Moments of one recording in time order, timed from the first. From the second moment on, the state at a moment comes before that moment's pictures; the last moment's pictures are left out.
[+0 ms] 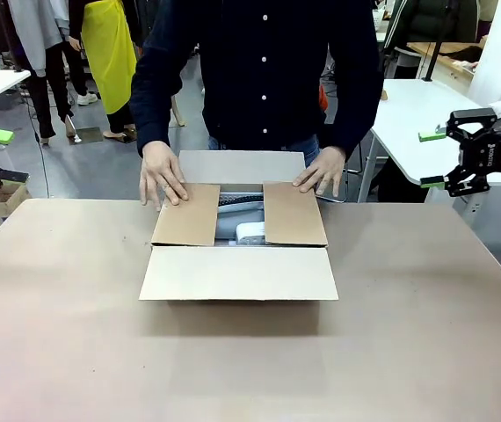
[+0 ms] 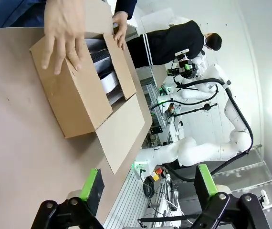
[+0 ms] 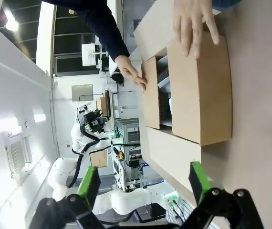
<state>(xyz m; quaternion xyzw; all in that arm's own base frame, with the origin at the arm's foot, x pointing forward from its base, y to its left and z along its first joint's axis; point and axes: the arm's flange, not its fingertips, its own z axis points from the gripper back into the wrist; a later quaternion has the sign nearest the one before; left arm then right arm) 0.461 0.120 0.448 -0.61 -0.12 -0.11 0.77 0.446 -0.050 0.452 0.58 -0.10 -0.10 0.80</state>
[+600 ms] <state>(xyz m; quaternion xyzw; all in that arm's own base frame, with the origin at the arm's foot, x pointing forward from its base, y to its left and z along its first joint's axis) 0.461 0.120 0.448 -0.61 -0.12 -0.11 0.77 0.446 -0.050 0.452 0.58 -0.10 -0.10 0.80</state>
